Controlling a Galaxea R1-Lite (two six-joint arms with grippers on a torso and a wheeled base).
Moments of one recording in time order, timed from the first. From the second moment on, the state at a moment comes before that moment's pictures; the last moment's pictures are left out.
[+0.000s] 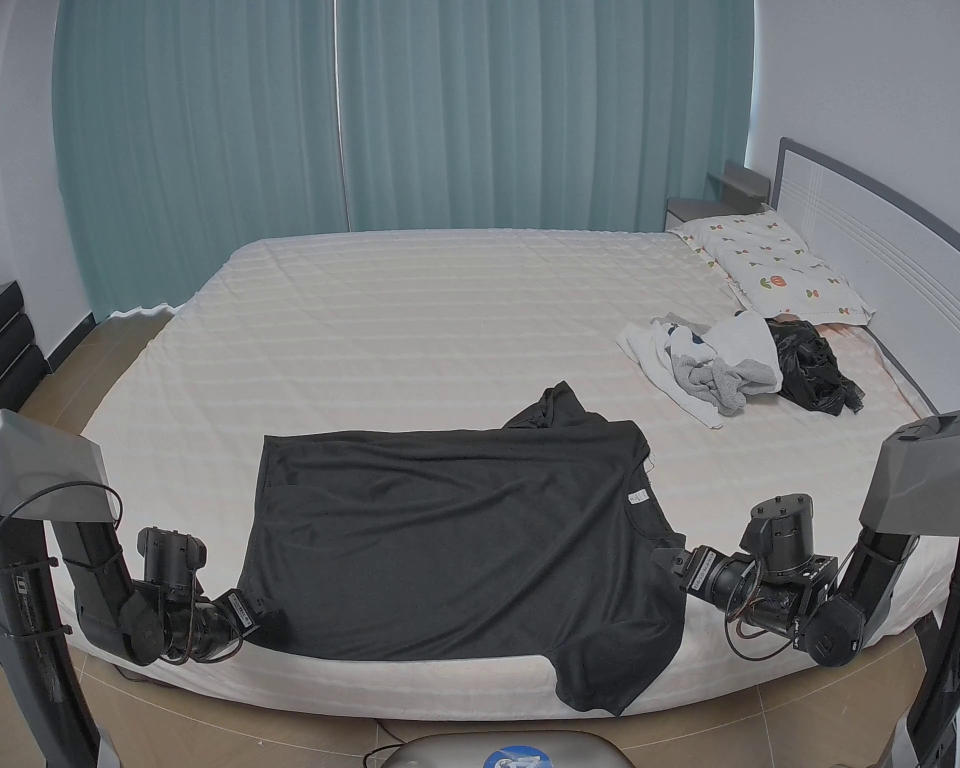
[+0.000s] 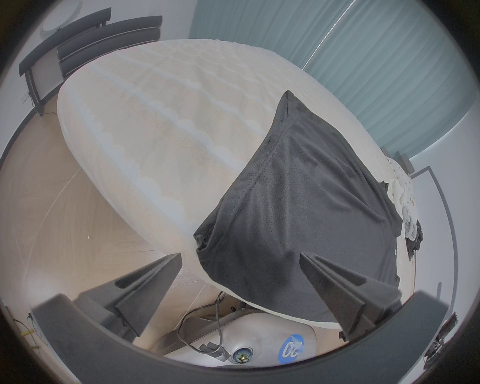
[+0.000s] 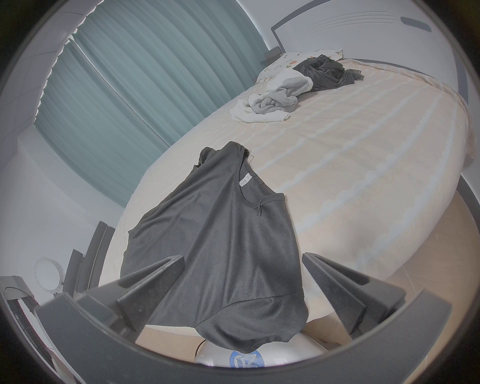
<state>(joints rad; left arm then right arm) 0.01 2.21 -0.32 -0.95 -0.06 -0.65 0.39 2.12 -0.36 -1.15 -0.12 0.74</state>
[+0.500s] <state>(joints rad) 0.01 2.23 -0.33 -0.95 -0.02 -0.65 0.38 2.16 -0.36 -1.17 -0.11 0.74</state>
